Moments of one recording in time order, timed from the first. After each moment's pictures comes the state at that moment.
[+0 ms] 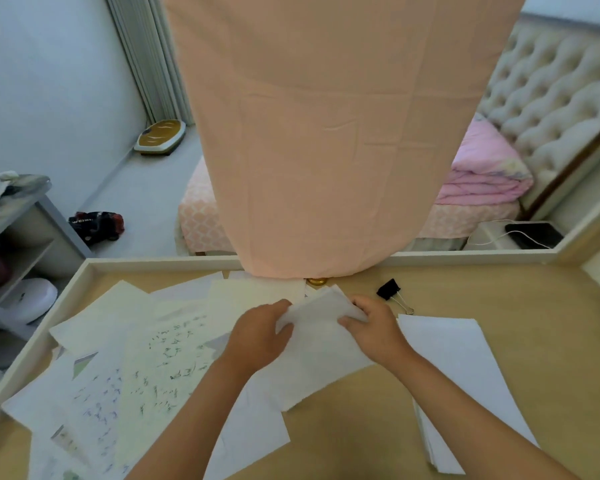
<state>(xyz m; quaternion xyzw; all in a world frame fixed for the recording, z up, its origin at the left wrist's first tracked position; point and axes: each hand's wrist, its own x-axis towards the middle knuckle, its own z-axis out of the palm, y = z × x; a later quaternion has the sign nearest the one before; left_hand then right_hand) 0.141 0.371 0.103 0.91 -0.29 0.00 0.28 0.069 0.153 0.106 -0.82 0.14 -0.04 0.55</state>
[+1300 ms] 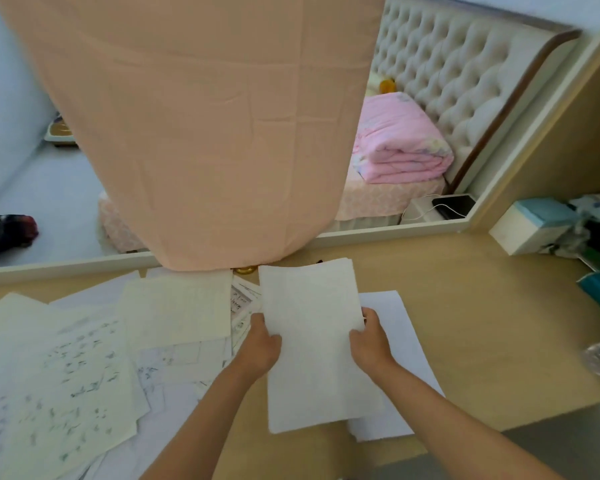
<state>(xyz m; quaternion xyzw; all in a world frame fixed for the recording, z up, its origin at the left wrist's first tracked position) 0.086 0.229 0.043 0.83 -0.10 -0.29 0.46 -0.008 0.035 0.032 -0.77 0.40 -0.03 0.50</state>
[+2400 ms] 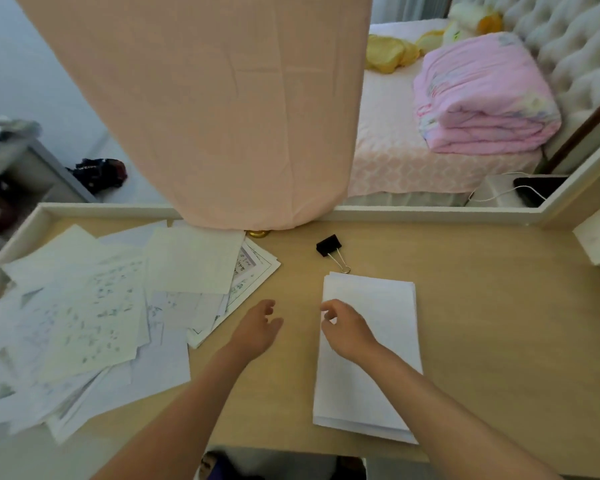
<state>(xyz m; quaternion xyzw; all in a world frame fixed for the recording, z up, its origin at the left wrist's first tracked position) 0.051 0.162 -0.004 0.89 0.03 -0.25 0.38 -0.006 -0.034 0.008 -0.86 0.16 0.17 0.45</state>
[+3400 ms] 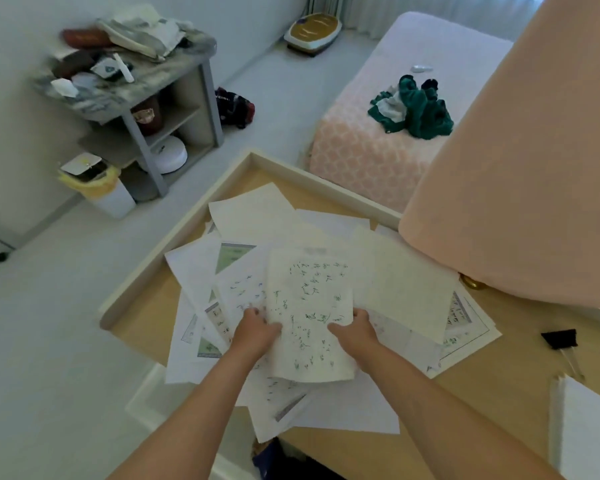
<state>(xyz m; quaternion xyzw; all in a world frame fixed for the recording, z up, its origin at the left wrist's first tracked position) 0.139 0.627 -0.048 0.78 0.32 -0.24 0.48 0.172 0.426 -0.042 -0.80 0.26 0.29 0.46</state>
